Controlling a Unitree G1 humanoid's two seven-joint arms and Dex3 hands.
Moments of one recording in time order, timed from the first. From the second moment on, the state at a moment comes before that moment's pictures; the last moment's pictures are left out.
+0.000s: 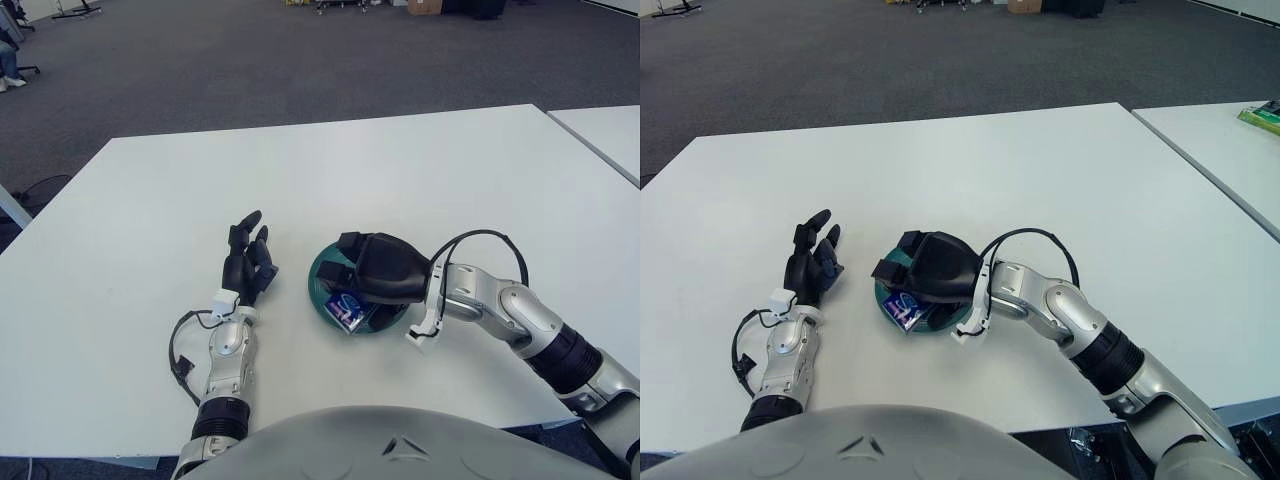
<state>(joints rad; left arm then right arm) 0.10 -0.11 0.12 0.43 -0.03 -0.37 -0.04 -0.27 -0.57 0.64 -0.22 -0.91 -0.58 0.19</state>
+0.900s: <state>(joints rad) 0.08 -0.10 0.12 0.45 -0.02 -0.40 -0.06 -0.26 -0.54 0.67 -0.22 -1.07 -0.58 0.22</state>
